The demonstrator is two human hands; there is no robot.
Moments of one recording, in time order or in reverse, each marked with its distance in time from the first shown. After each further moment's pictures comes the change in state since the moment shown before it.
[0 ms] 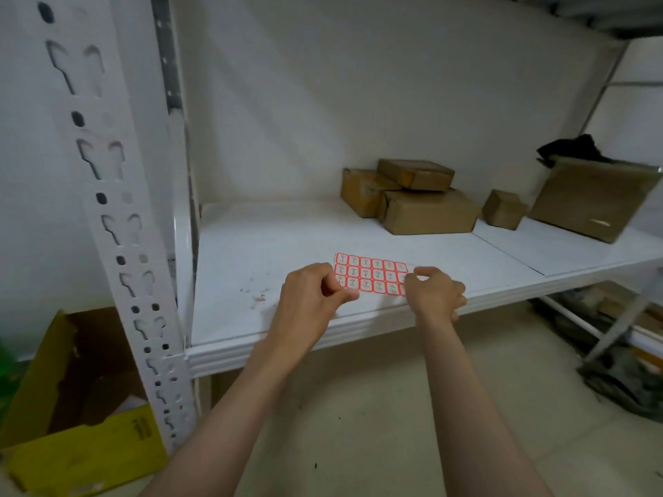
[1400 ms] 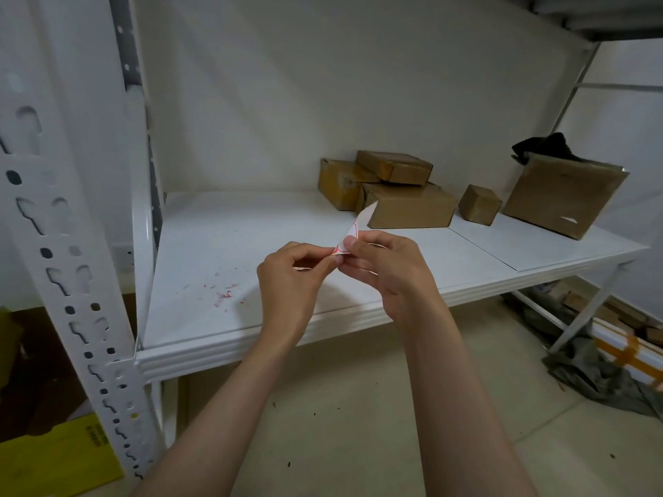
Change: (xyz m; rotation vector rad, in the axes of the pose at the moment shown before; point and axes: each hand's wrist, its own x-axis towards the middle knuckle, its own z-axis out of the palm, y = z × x) left_hand 0.011 0.019 0.024 -0.424 0.250 -0.046; right_hand -0.042 -0.043 -0.041 0.729 -0.573 -0.117
